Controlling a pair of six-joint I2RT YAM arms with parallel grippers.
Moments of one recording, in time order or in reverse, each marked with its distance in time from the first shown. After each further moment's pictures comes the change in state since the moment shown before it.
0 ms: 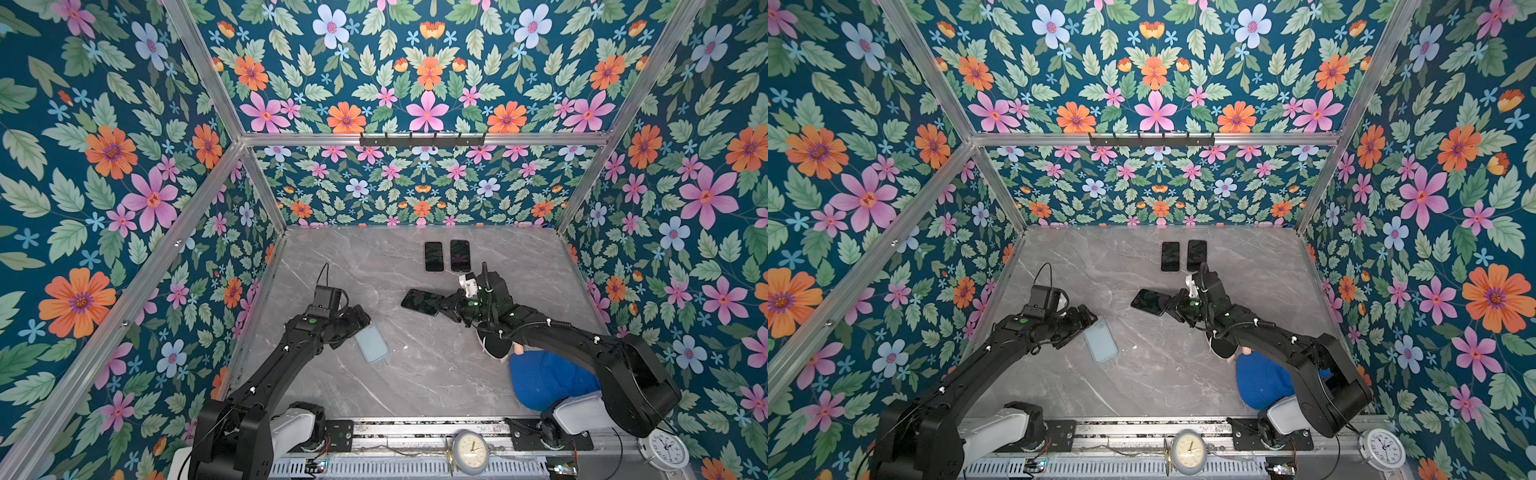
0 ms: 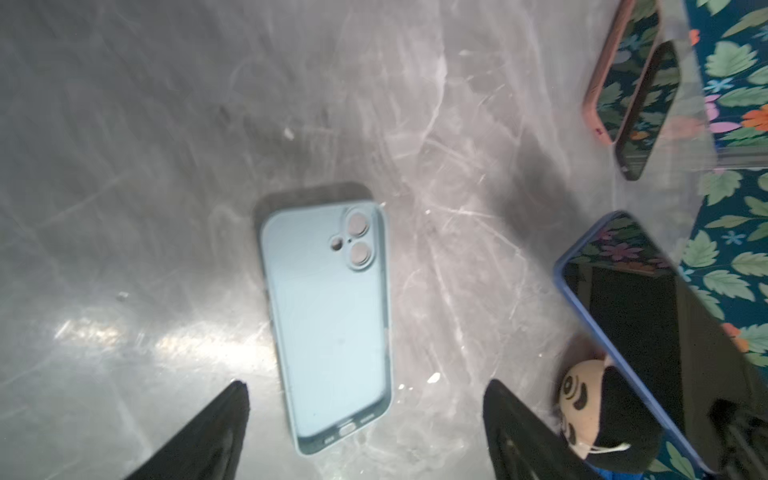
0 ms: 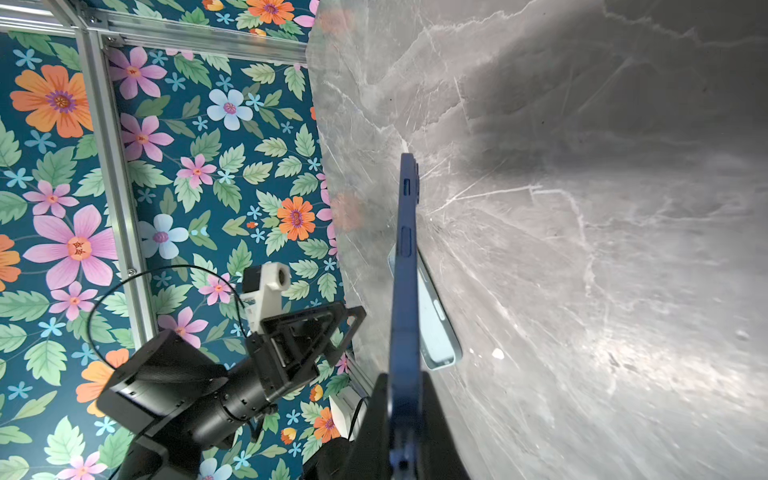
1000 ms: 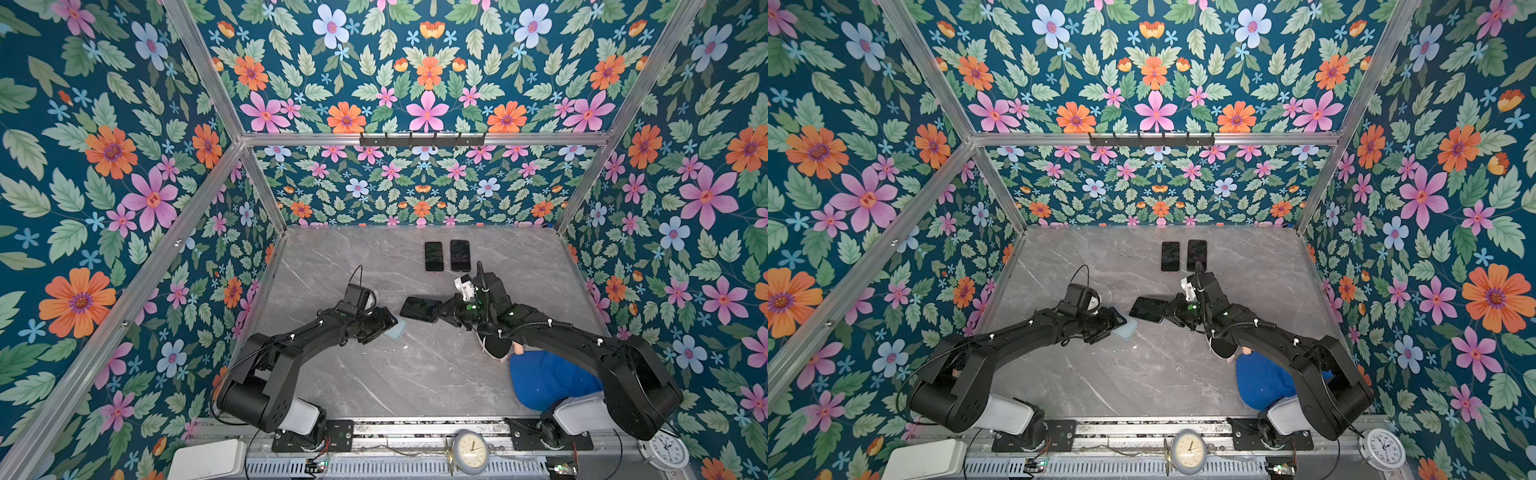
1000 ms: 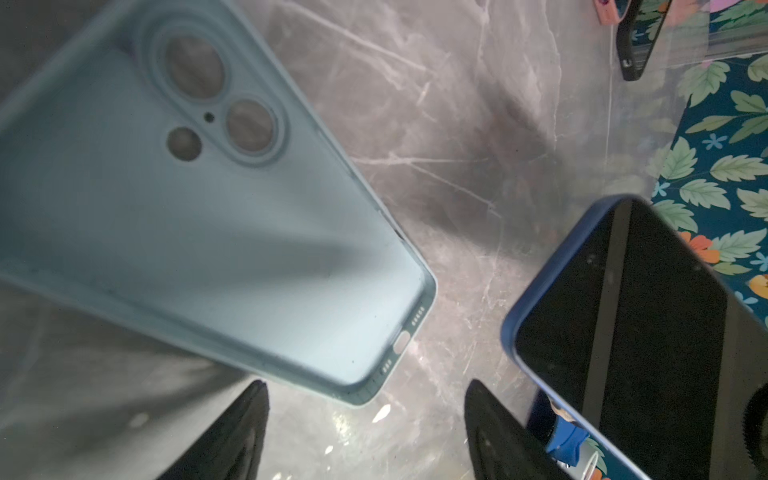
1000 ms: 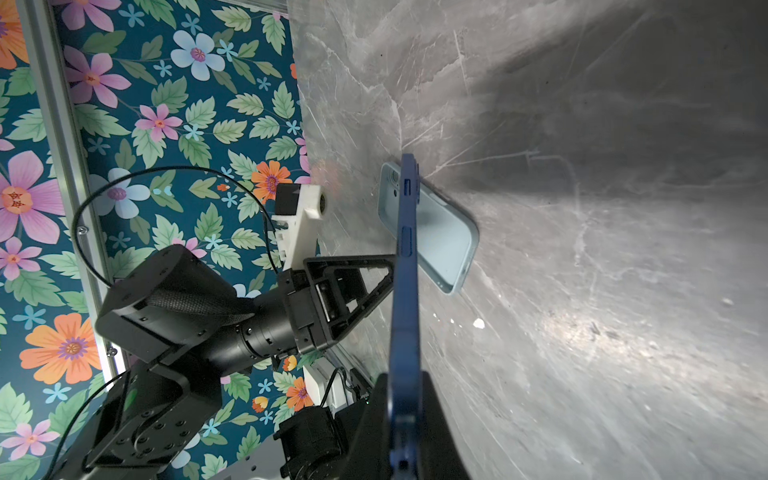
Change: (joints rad) left arm -0.165 0.350 0.040 0.369 0.134 -0.064; right arm 0.026 -0.022 0.009 -0.112 -0.023 -0.083
